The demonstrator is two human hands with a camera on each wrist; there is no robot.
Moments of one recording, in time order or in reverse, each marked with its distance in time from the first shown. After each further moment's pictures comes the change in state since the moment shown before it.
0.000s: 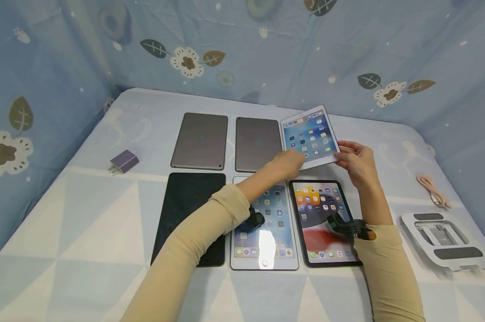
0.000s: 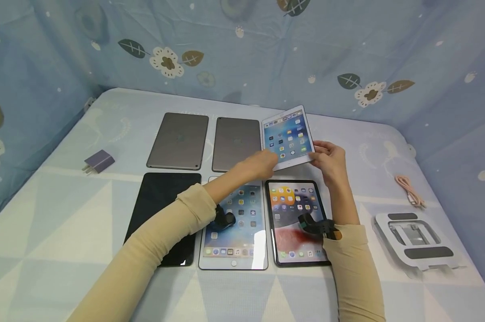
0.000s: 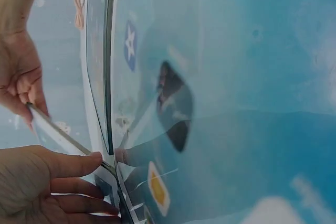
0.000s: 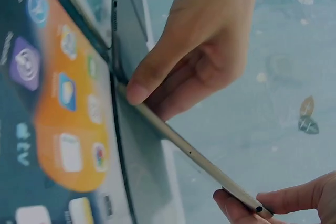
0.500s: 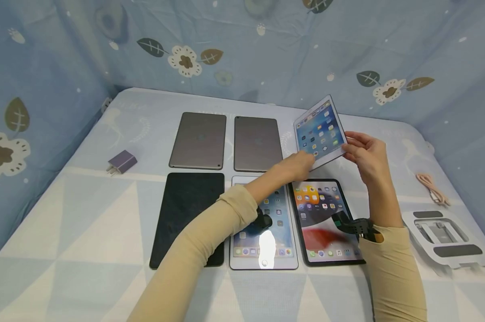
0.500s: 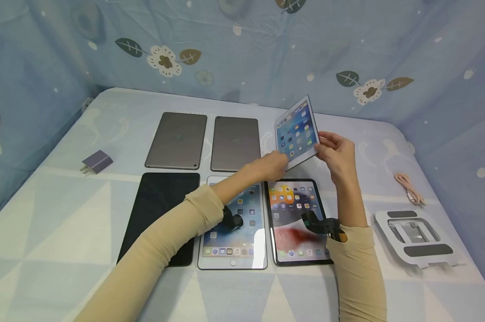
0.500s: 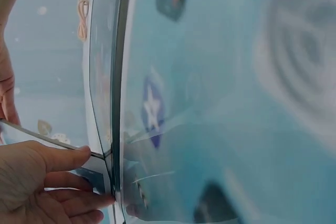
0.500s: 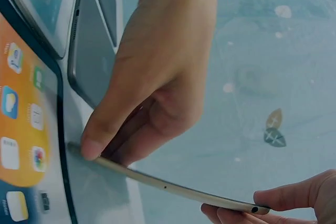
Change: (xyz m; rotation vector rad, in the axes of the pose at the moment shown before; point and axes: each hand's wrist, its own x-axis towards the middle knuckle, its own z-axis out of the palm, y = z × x) left_hand 0.013 0.015 0.007 -0.107 0.019 0.067; right_hand -0.012 -0.022 -0.009 -0.070 0.032 -0.128
